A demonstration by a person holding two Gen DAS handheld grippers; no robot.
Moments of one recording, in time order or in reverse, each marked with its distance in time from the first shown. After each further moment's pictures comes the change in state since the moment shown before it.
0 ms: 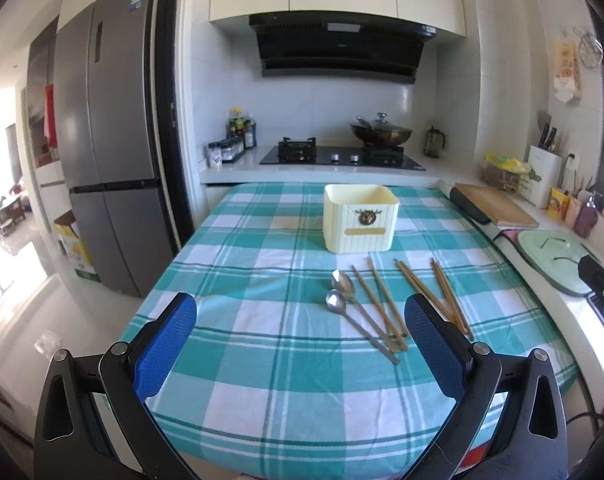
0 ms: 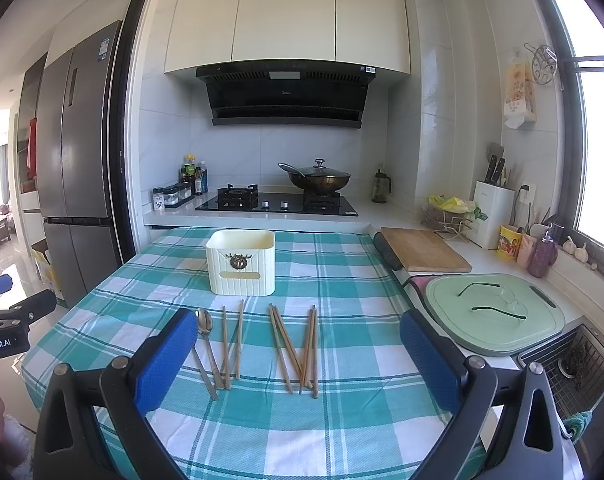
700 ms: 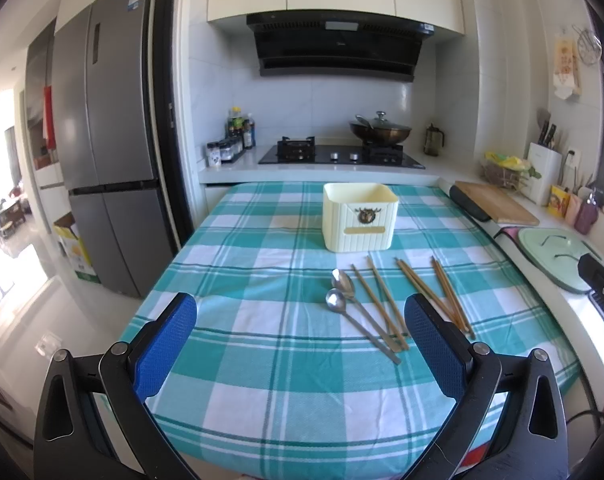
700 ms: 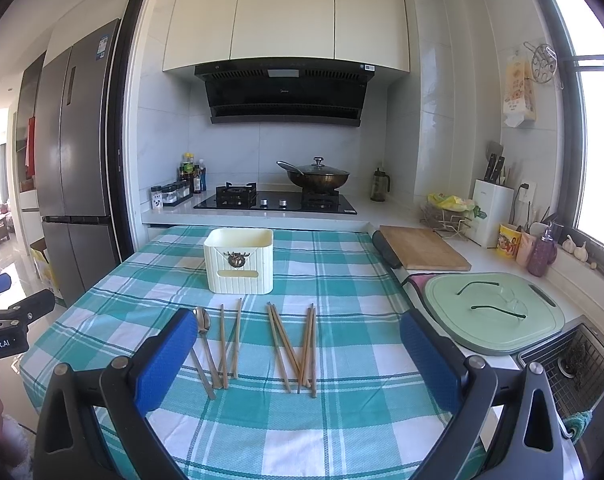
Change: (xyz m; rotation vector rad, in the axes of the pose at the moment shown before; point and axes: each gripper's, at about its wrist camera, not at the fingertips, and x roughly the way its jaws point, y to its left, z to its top) left arm 0.003 -0.001 0.001 0.004 0.005 0.002; right arm 0.003 -0.004 -0.001 0.000 0.005 -0.002
